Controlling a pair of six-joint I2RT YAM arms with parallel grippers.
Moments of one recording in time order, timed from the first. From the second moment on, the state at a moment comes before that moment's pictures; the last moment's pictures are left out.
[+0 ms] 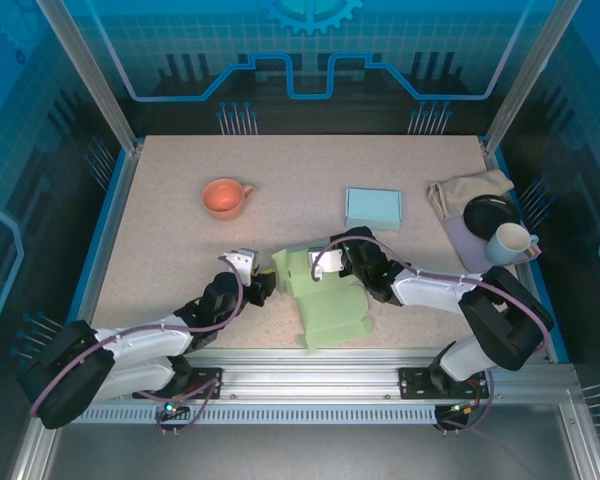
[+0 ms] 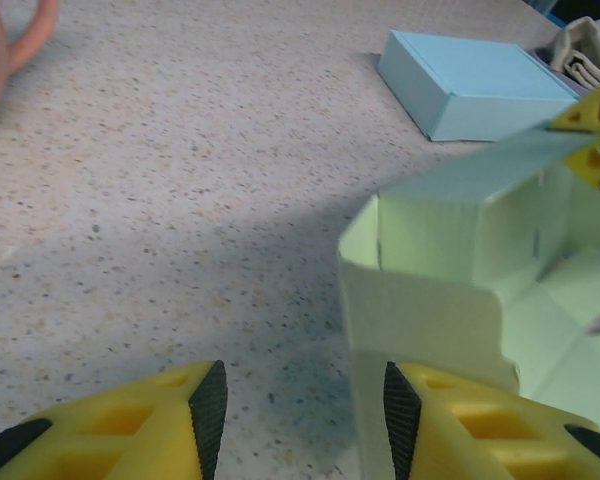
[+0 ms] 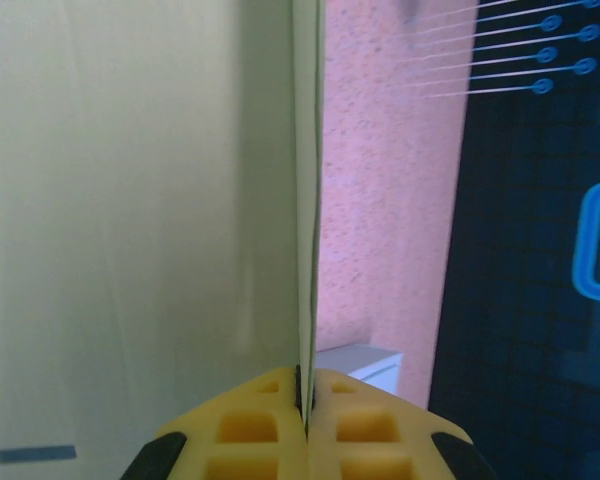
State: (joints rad) left arm -0.72 1.09 0.19 0.49 -0.25 -0.38; right arm 0.71 1.49 0.63 0.30 0.24 -1.27
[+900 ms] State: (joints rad) left arm -0.72 1.20 0.20 0.53 -0.15 -0.38; right arm 0.71 1.45 0.60 0.37 0.23 -1.28
